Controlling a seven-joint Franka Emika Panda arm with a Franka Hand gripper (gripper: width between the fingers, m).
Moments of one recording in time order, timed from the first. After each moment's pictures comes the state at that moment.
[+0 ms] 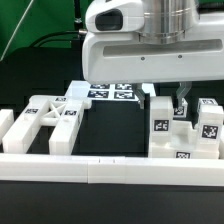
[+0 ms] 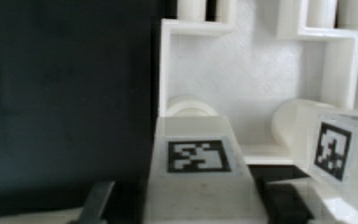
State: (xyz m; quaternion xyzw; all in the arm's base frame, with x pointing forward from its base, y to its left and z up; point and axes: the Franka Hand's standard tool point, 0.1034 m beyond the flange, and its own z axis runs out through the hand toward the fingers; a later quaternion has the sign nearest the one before) arm 0.623 0.039 0.089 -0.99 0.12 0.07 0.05
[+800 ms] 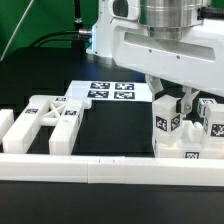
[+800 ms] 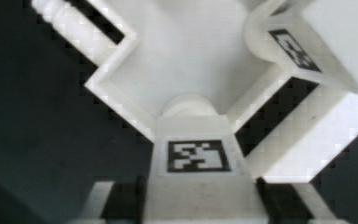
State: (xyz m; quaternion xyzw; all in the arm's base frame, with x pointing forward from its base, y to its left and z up) arm 0.624 0.052 0.088 -0.89 0.45 0.04 0.03
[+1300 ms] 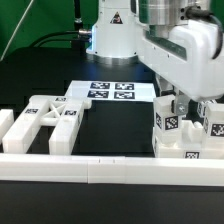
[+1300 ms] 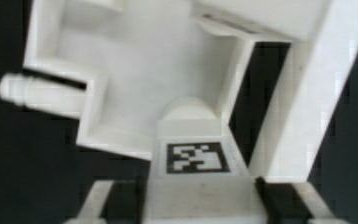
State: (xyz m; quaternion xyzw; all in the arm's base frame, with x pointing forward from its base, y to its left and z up) arm 0.622 0.056 0.087 -0.77 0.64 0.02 0.04
